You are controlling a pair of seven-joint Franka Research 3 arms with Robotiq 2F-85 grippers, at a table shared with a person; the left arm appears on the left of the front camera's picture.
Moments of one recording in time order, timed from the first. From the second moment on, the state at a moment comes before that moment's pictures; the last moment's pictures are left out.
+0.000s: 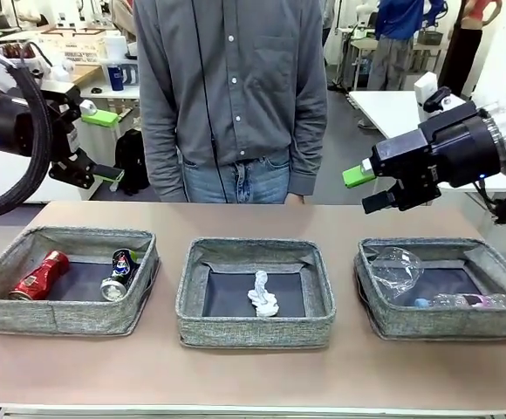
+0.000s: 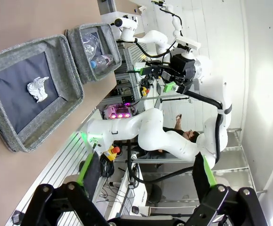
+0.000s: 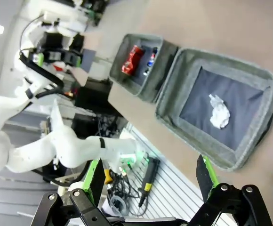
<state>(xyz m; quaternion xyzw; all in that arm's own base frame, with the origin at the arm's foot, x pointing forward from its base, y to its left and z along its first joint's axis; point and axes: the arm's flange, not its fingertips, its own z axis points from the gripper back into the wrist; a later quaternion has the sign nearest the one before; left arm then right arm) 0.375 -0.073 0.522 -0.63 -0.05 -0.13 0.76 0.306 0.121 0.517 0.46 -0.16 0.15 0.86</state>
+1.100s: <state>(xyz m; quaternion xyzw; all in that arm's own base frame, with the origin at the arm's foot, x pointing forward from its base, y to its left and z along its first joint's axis) 0.375 -0.073 0.522 -0.63 -0.05 -0.13 0.76 0.306 0.120 0.518 0.47 -0.16 0.14 0.86</state>
